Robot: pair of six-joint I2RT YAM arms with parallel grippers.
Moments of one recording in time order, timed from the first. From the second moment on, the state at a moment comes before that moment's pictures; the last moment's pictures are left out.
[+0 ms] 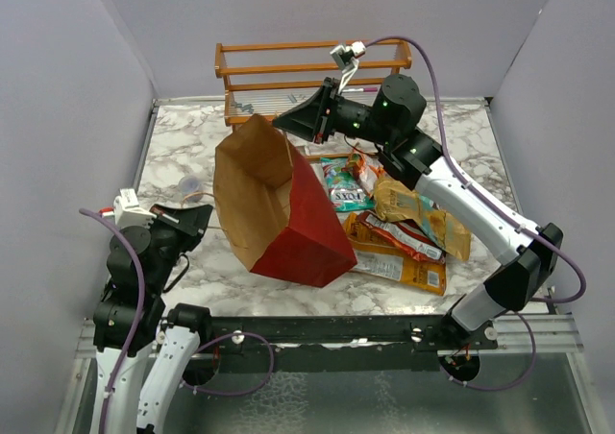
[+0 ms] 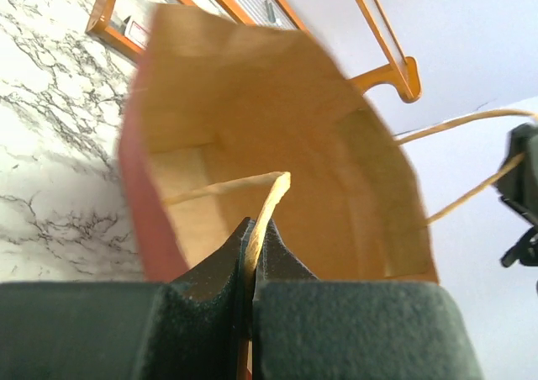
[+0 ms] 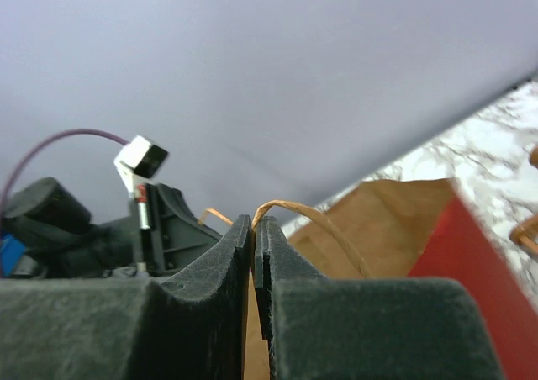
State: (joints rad) left arm -0.17 0.38 0.88 -0.70 0.01 -0.99; right arm 0.72 1.58 1.61 0.11 -0.57 0.59
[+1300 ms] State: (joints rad) left arm -0.17 0.57 1.07 -0.83 -0.05 -0.74; right arm 0.70 1.46 1.42 -0.07 -0.42 0.43
